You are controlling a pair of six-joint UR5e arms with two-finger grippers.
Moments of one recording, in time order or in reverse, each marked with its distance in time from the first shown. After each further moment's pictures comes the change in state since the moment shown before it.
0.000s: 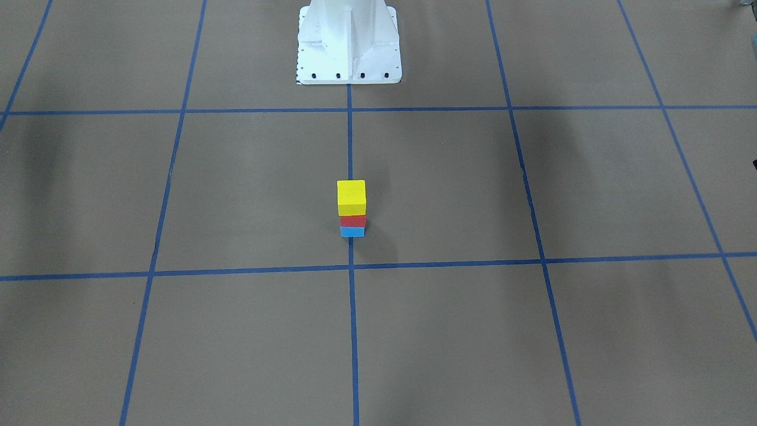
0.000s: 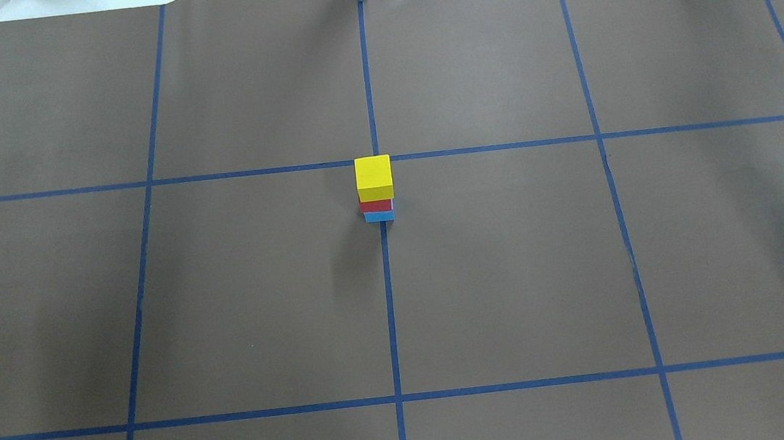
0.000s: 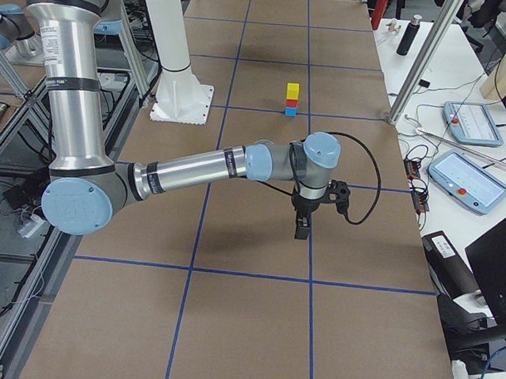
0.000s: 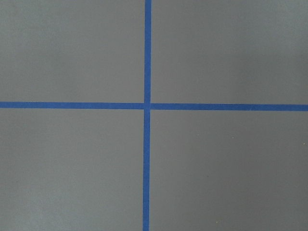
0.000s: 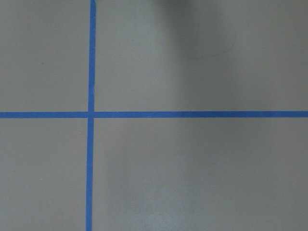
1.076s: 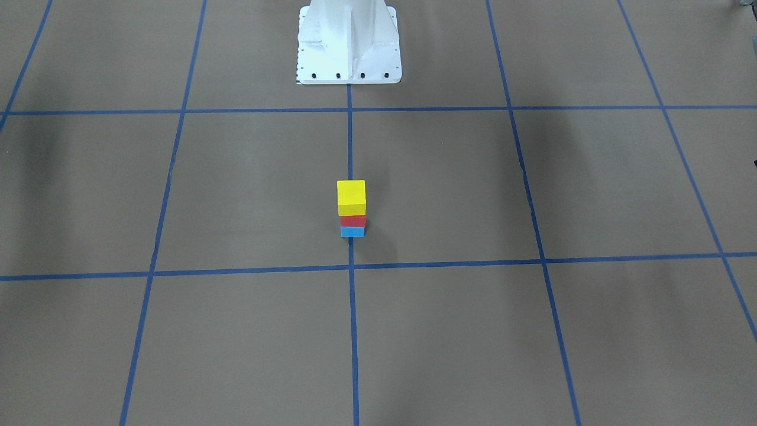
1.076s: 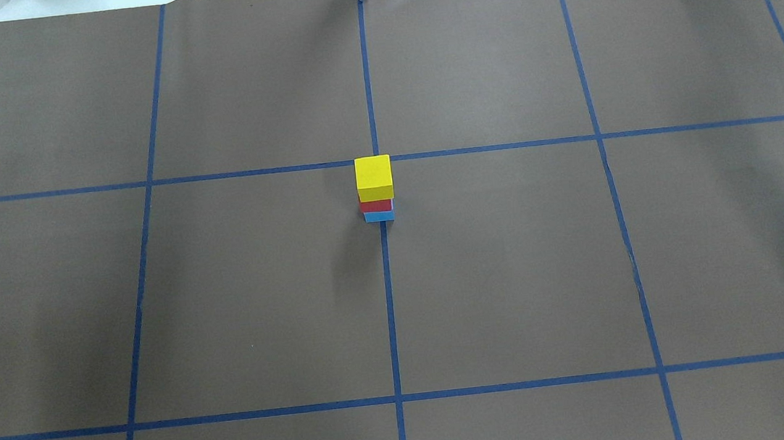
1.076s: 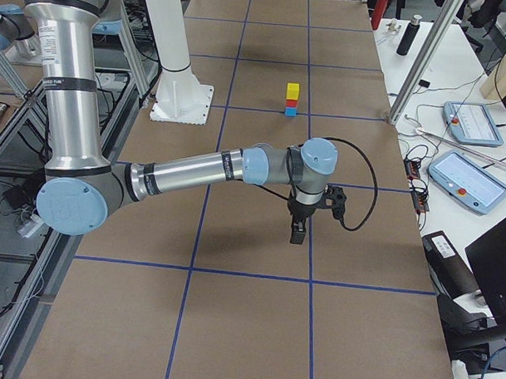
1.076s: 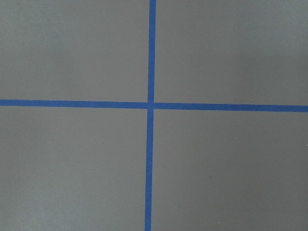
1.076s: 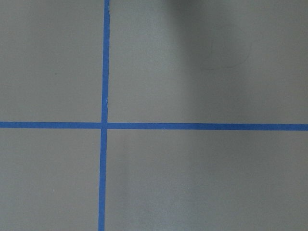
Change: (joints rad) left arm -0.005 0.004 -0.002 0.000 0.002 -0.017; right arm 0.003 -0.016 -0.005 -0.004 0.011 -0.006
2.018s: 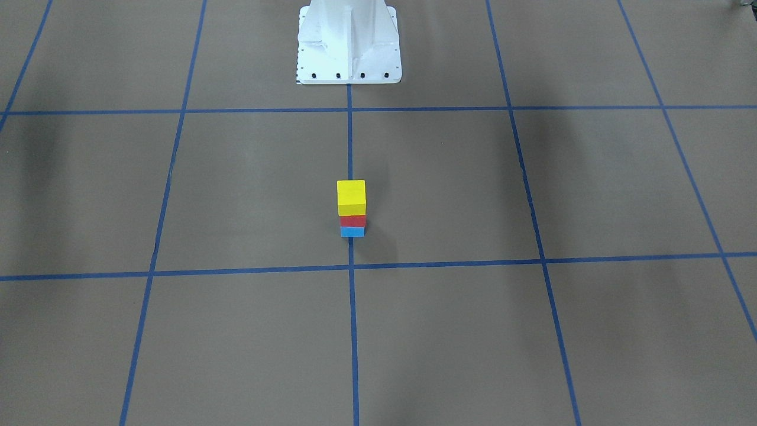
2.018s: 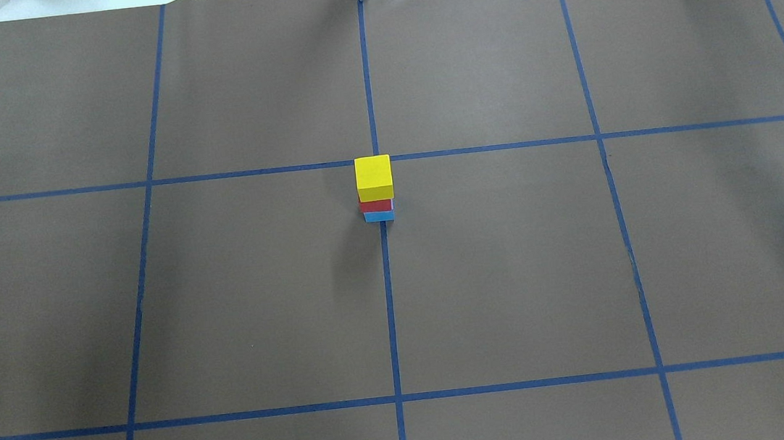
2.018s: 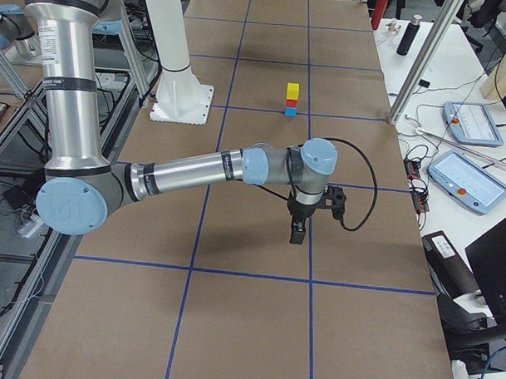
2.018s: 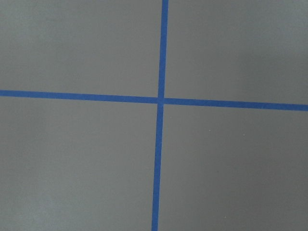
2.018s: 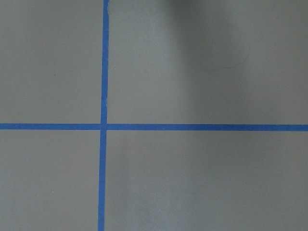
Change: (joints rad) left arm -0.031 0.059 -0.043 -0.003 -0.001 0.008; right arm 0.000 0.000 0.000 -0.001 0.001 0.001
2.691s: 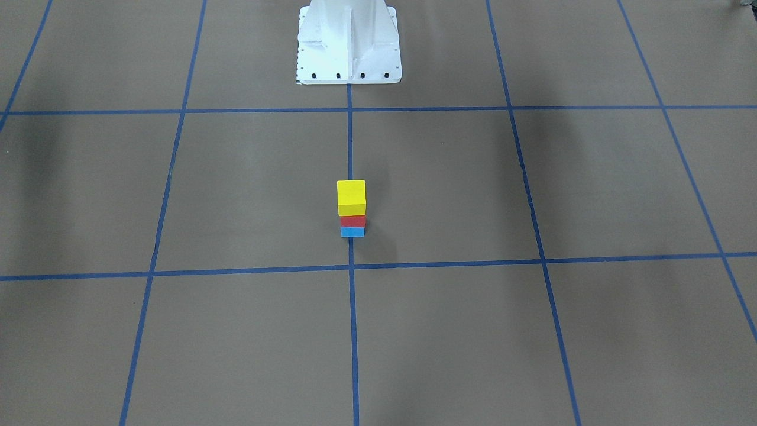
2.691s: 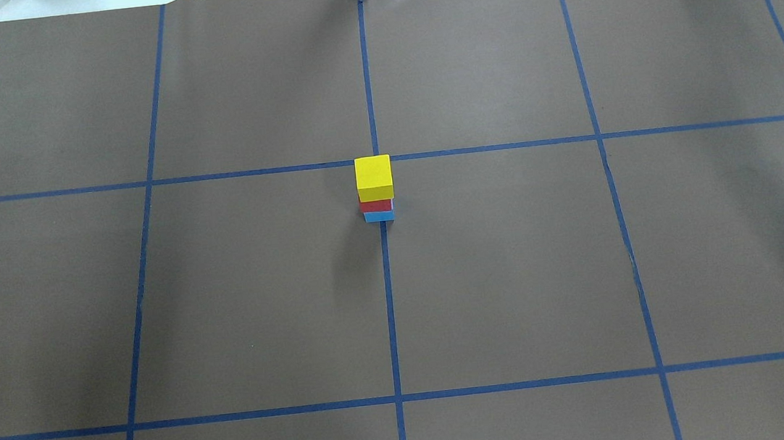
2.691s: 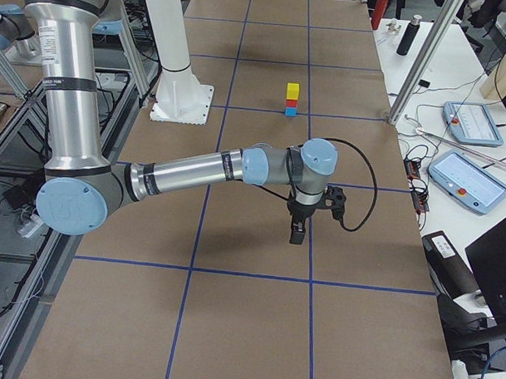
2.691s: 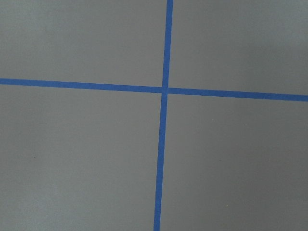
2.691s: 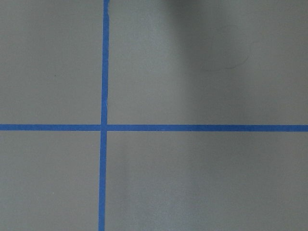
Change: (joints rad) left arm -0.005 0.020 -0.026 0.000 0.000 -0.007; right arm 0.000 0.000 0.000 -0.001 0.000 0.000
